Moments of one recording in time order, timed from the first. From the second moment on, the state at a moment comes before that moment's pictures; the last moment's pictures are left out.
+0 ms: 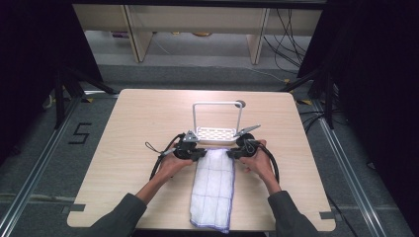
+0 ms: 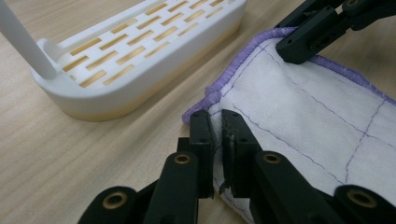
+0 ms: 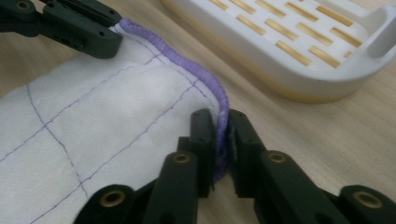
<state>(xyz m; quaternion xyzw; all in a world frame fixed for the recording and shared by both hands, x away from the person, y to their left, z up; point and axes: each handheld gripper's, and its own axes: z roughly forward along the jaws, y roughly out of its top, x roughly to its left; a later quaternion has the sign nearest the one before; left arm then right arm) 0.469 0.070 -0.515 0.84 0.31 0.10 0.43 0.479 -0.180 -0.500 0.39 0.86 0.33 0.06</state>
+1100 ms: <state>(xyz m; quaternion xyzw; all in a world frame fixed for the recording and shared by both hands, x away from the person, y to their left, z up) 0.451 0.086 -0.461 0.82 0.30 0.13 0.48 0.451 -0.179 -0.443 0.35 0.84 0.40 0.10</state>
